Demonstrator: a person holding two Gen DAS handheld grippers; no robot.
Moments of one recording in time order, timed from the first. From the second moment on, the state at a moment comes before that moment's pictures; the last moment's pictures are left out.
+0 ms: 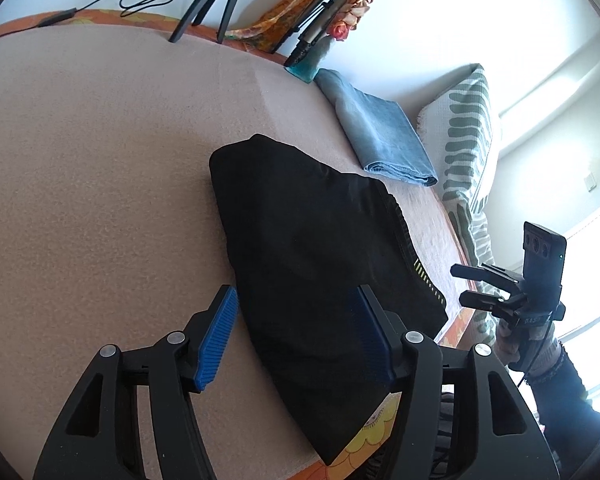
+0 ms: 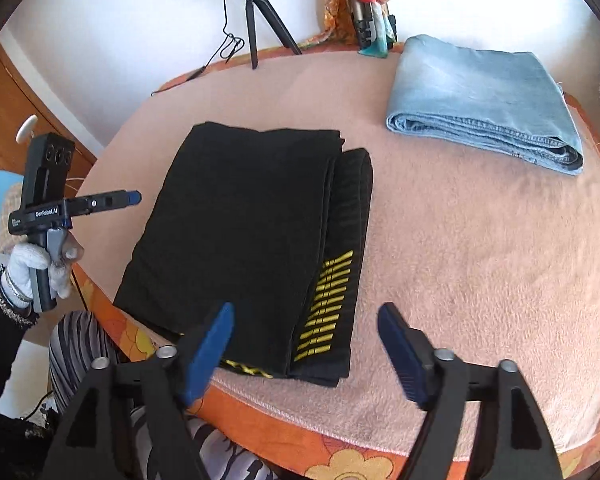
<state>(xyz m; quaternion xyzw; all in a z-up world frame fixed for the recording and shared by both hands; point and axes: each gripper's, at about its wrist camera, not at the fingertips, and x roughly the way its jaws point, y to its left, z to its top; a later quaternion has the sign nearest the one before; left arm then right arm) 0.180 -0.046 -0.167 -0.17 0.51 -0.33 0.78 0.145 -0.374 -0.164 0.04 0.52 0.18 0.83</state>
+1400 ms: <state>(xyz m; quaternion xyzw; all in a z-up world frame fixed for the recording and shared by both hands) 0.247 -0.069 -0.199 -0.25 0.51 -0.32 0.76 0.207 -0.403 -0.214 0.21 0.51 0.28 0.79</state>
